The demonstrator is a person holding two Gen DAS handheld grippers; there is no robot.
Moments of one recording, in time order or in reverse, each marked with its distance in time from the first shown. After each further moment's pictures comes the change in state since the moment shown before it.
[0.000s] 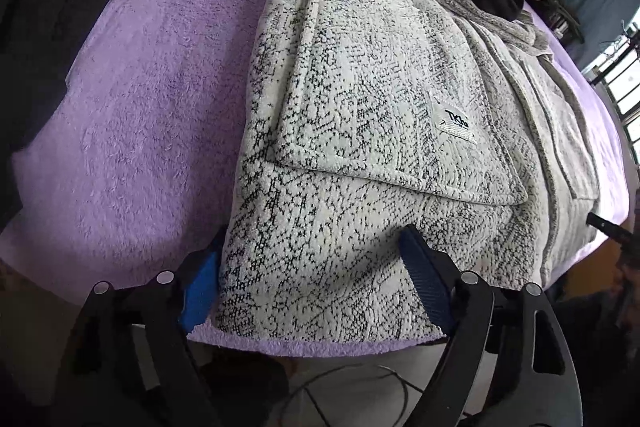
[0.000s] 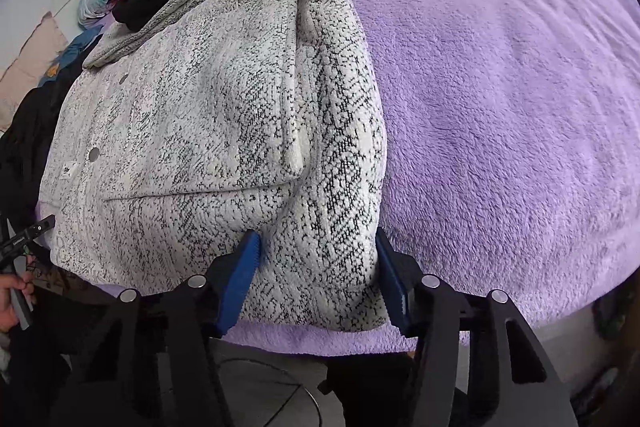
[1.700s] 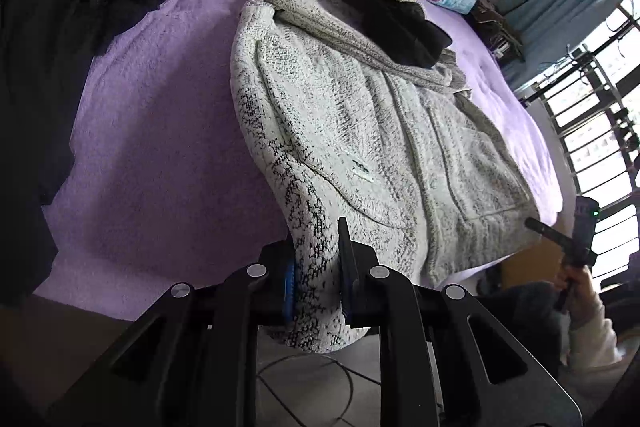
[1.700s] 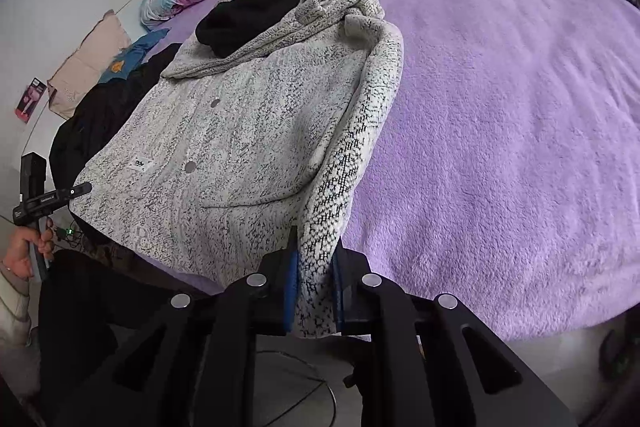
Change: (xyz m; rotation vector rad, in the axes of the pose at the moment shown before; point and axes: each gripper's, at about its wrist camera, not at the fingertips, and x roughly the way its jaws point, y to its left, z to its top) left arm -0.090 -0.014 0.048 0.004 -0.016 -0.258; right arm -0.081 0.022 0.020 -0.117 -0.052 0.187
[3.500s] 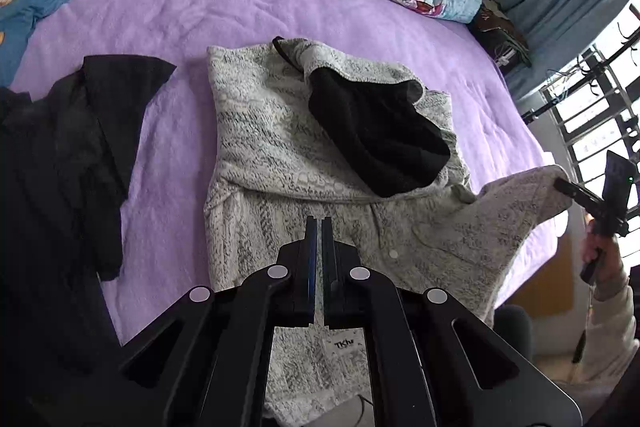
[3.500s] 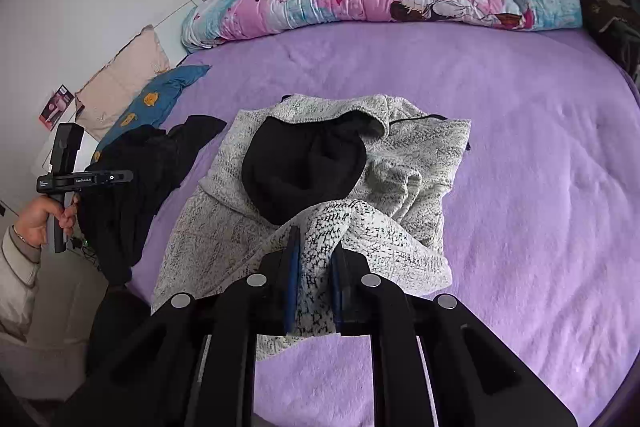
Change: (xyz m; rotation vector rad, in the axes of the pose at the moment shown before) left arm -0.001 -0.056 0.233 0.097 0.061 0.076; right arm -0.030 0.071 0.246 -0.189 -0.043 0.059
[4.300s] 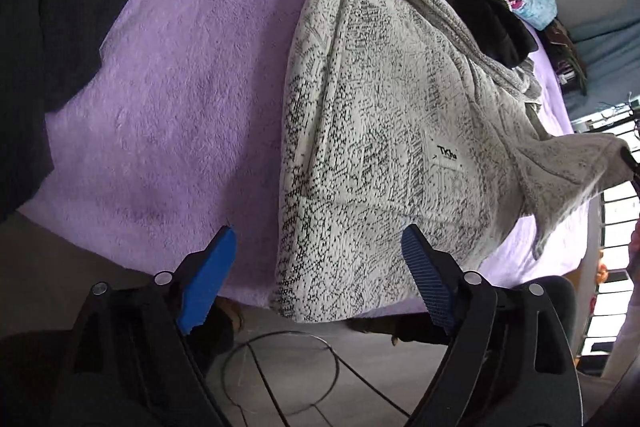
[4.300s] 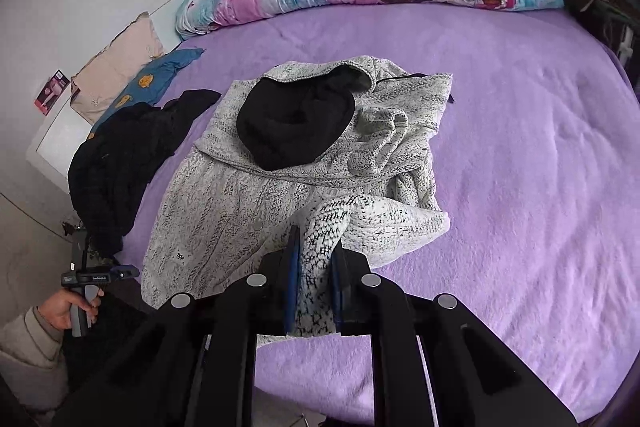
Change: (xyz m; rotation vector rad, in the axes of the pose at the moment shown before) left arm 0.064 0.048 -0.252 -0.315 0.056 0.086; right arm -0.011 0.003 -0.067 0.018 0.008 -0.034
